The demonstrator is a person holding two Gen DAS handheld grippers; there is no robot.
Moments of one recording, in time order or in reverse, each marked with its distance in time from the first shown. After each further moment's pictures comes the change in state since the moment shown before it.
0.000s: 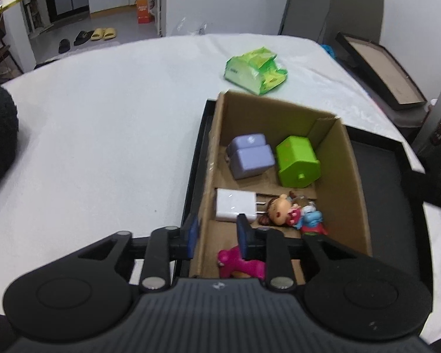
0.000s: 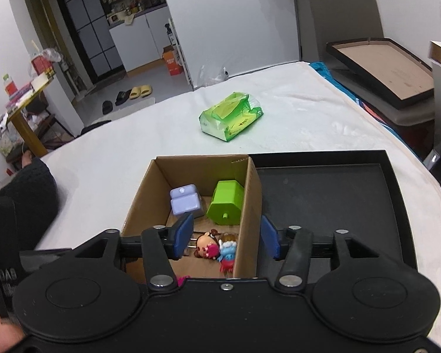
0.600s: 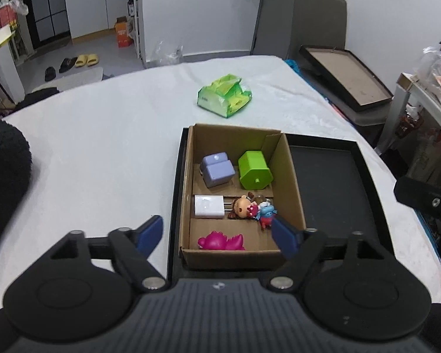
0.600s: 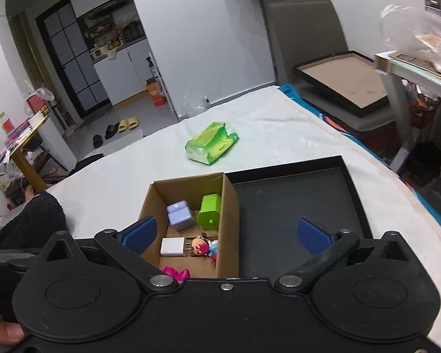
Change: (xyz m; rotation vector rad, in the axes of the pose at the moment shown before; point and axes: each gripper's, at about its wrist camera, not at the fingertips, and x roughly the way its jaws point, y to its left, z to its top) left arm -0.093 -0.022 -0.001 0.089 -0.052 -0.048; right arm -0.079 -0.015 -0.009 0.094 -0.104 -0.049
